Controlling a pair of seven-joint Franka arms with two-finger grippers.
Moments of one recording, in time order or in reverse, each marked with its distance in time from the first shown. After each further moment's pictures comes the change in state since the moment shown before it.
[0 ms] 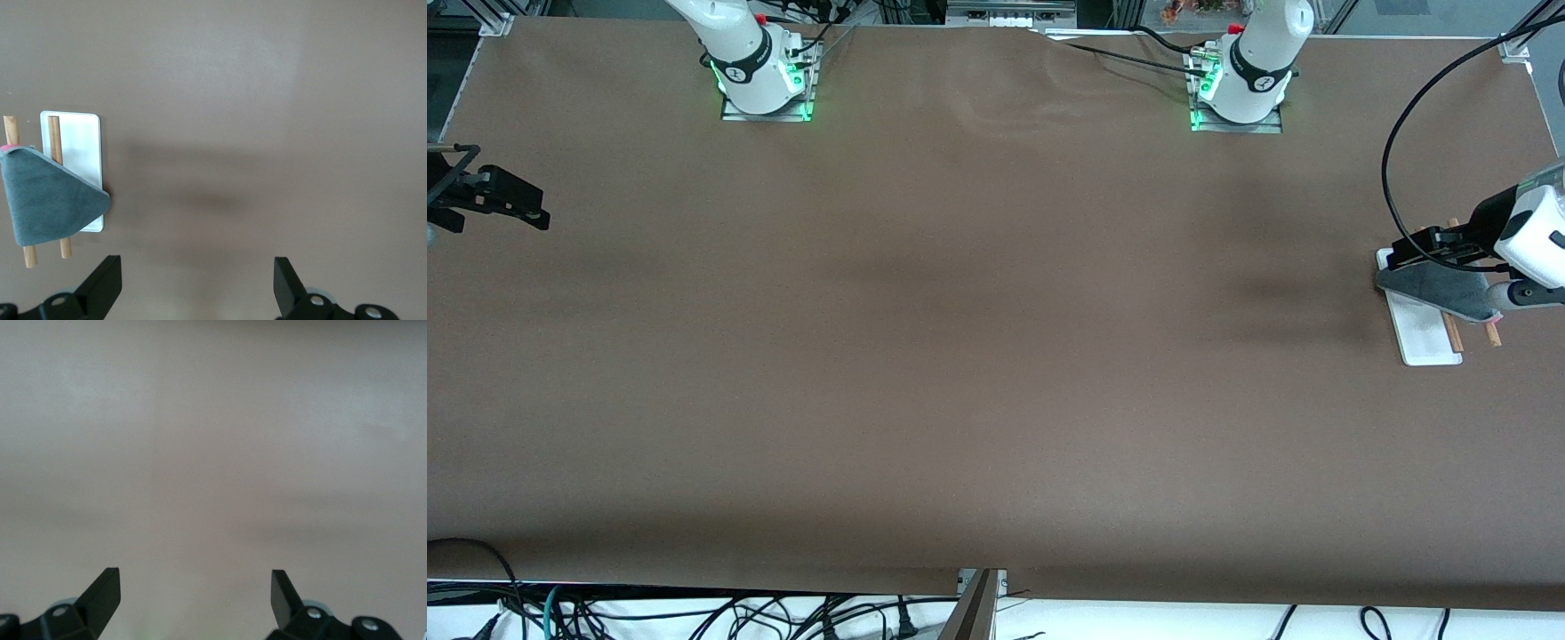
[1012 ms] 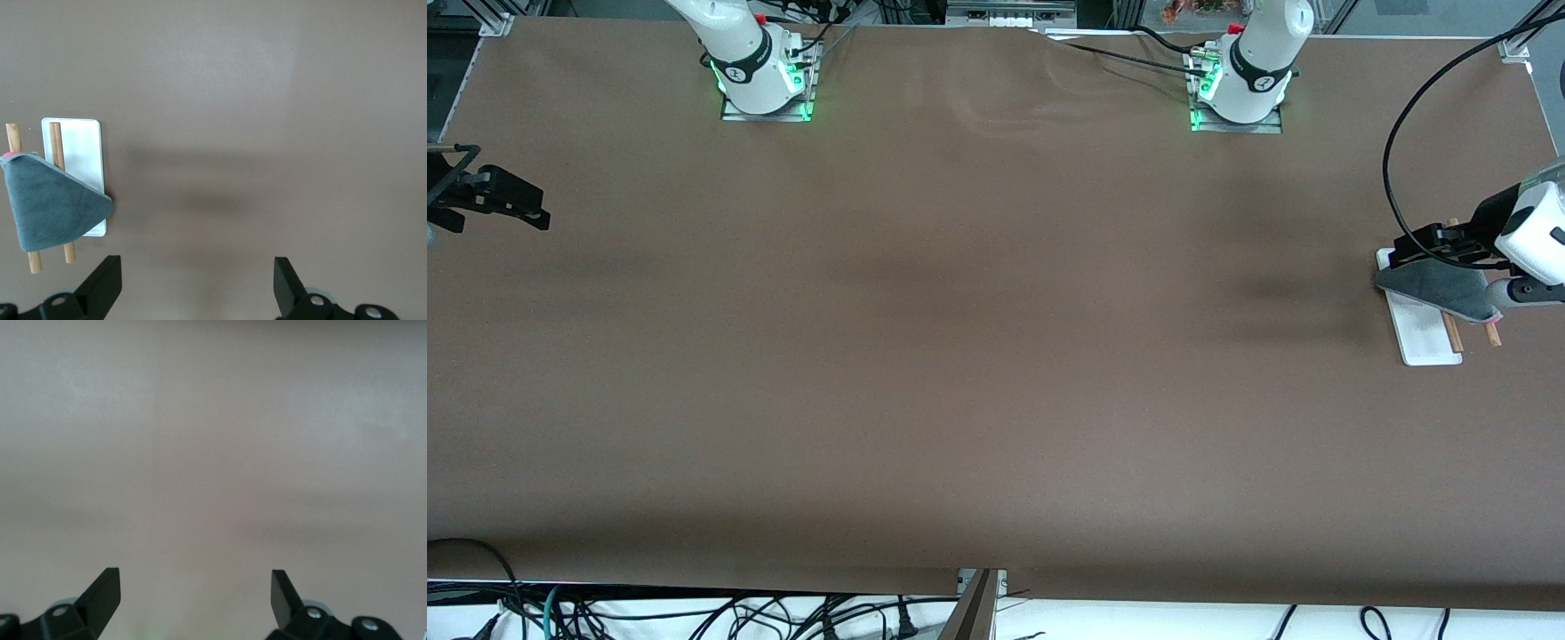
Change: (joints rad) left arm -0.007 -0.011 0.006 0.000 0.000 0.003 0.026; right arm 0.000 0.000 0.000 0.000 0.000 0.000 0.000
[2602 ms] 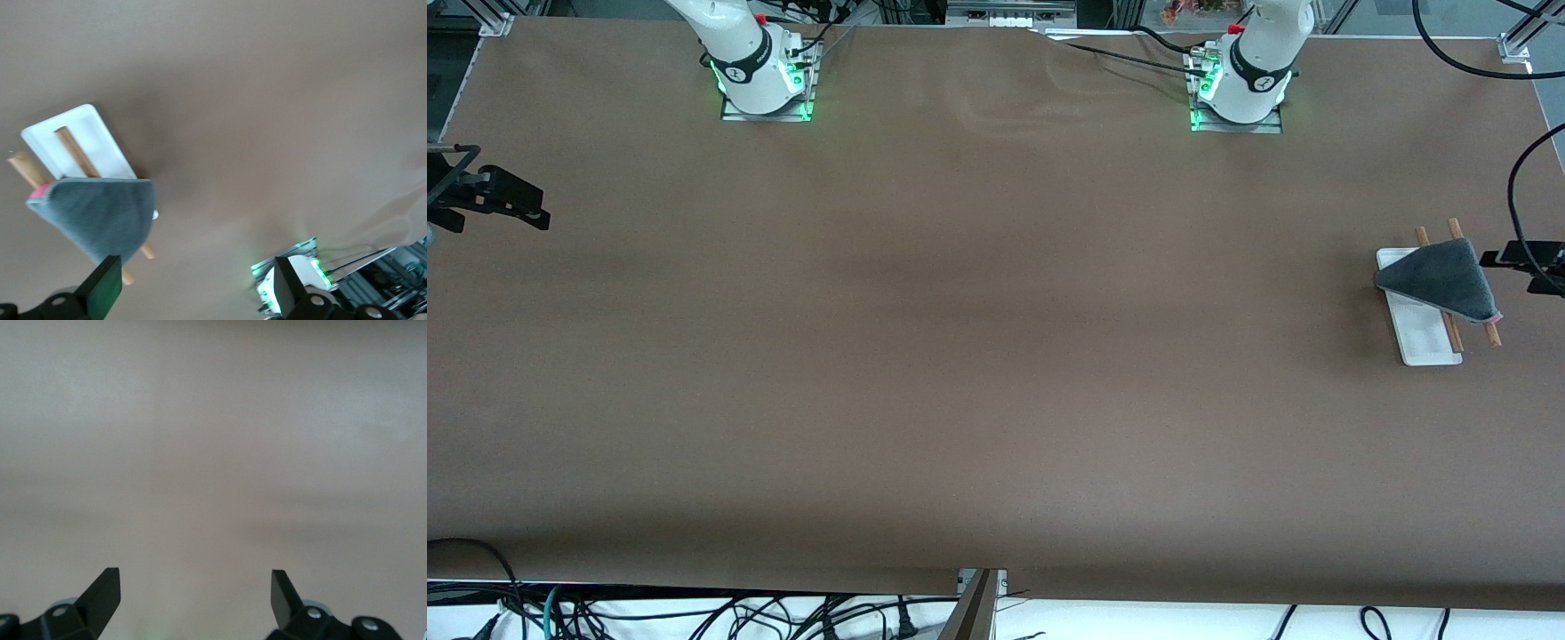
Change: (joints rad) left arm 0.352 0.466 -0.162 0.556 0.043 -0.448 0.611; right arm 0.000 0.000 0.000 0.000 0.000 0.000 0.000
